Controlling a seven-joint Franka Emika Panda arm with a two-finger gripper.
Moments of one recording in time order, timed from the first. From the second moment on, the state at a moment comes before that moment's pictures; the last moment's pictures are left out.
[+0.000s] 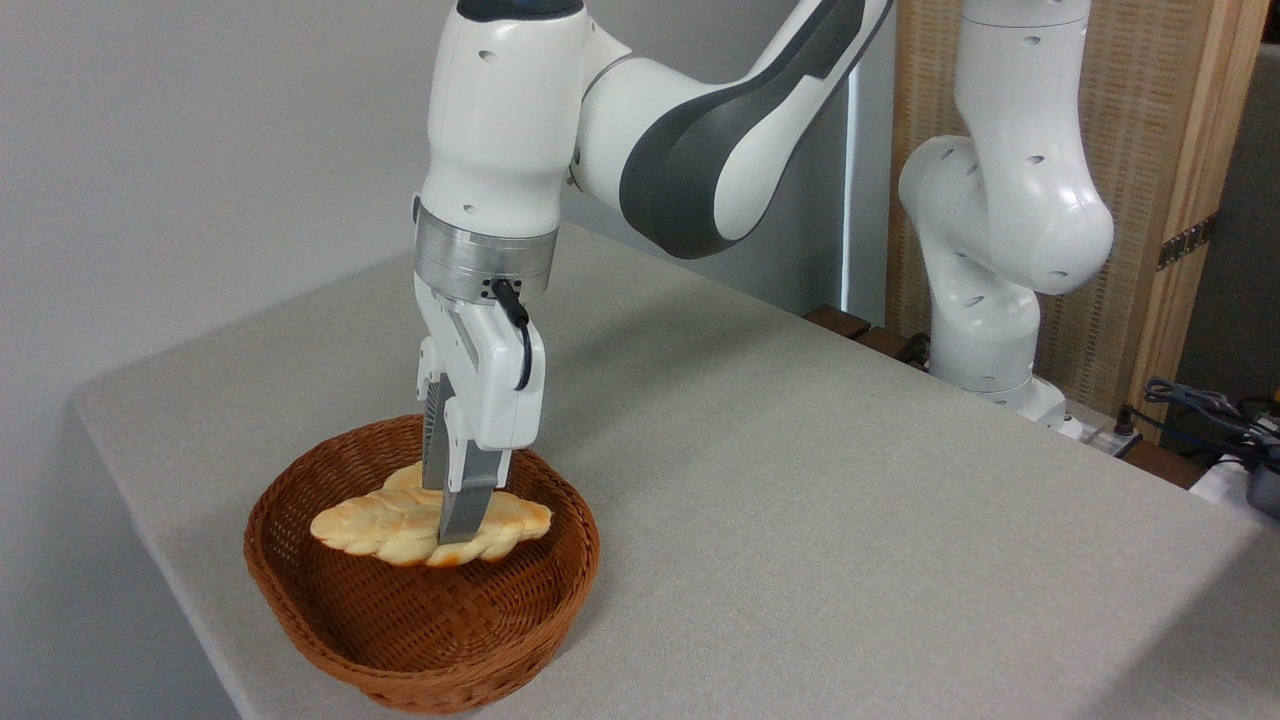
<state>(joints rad) -0.32 -0.02 0.29 -2.03 -0.21 2.31 1.15</state>
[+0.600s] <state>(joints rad) -0.32 -0.01 0.29 -2.03 -0.21 2.32 1.15</state>
